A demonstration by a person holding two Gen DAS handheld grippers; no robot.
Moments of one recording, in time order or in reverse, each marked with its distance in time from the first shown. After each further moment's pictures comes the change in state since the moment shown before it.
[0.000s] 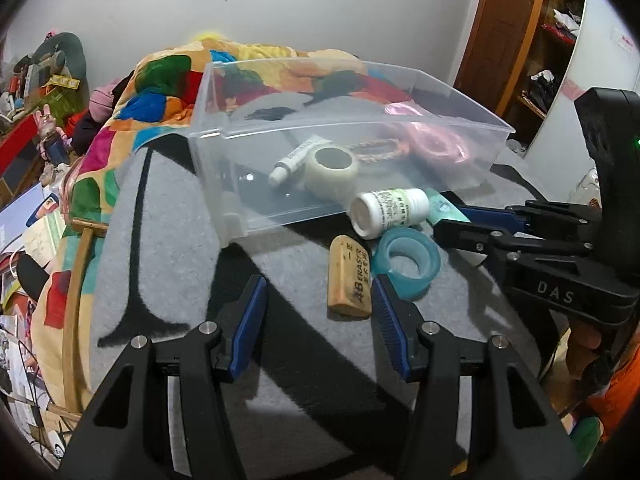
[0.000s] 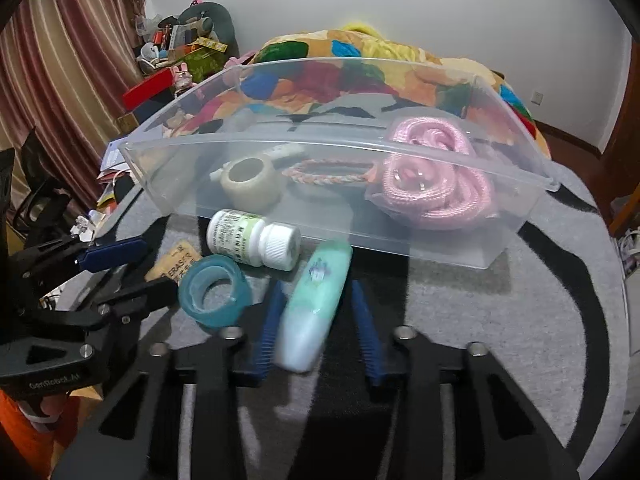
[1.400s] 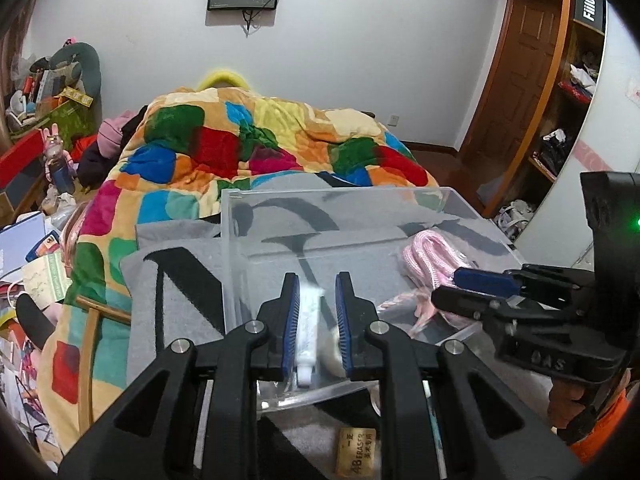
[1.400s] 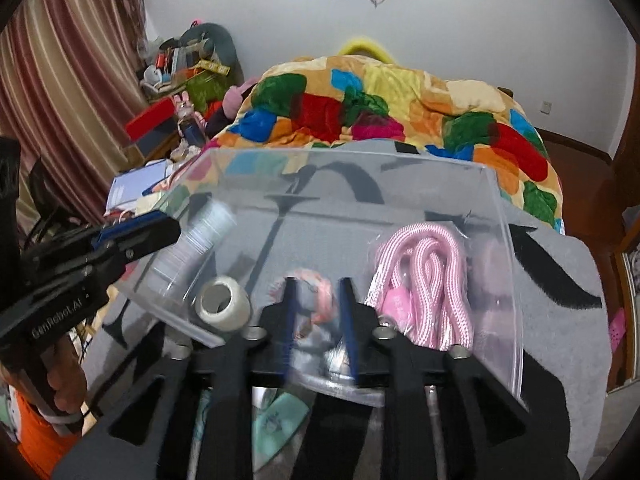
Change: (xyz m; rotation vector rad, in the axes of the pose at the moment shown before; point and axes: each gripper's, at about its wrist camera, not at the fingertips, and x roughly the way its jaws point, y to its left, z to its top) left arm -0.002 0.031 0.101 -0.089 -0.152 0.000; right arm -0.002 -0.017 0.084 0.001 -0.040 0.051
